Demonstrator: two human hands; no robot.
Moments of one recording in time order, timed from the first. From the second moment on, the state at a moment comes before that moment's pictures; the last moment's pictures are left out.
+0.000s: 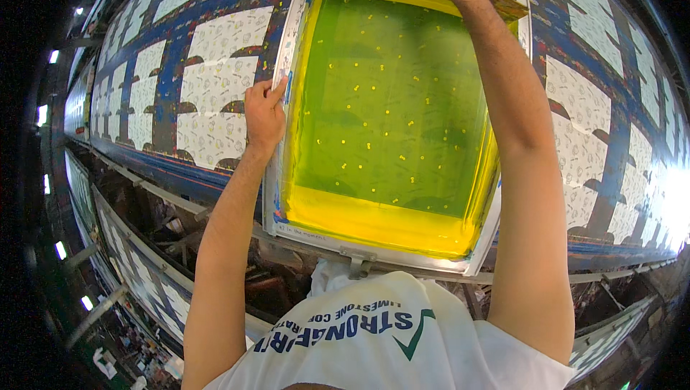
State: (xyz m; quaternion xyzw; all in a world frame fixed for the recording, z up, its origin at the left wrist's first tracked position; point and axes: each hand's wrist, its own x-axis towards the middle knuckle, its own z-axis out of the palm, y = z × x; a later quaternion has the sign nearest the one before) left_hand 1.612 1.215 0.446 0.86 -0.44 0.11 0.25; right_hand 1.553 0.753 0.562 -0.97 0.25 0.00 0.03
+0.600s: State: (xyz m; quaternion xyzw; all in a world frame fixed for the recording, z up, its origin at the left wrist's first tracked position) left_hand 1.618 1.212 0.440 0.84 -0.45 0.13 0.28; right_hand 1.439 0.916 0.566 -0.97 0.24 0.09 0.03
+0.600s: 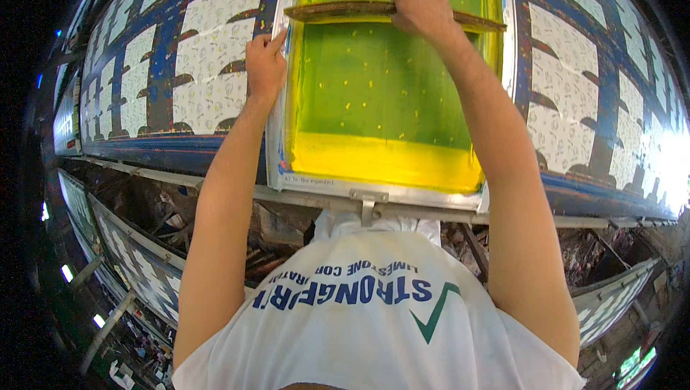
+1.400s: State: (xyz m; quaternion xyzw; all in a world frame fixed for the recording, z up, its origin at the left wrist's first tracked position) left_hand 1.621 1.213 0.425 0.83 -0.45 0.15 0.28; right_hand 1.255 1.143 0.590 -0.95 0.27 0.12 0.10
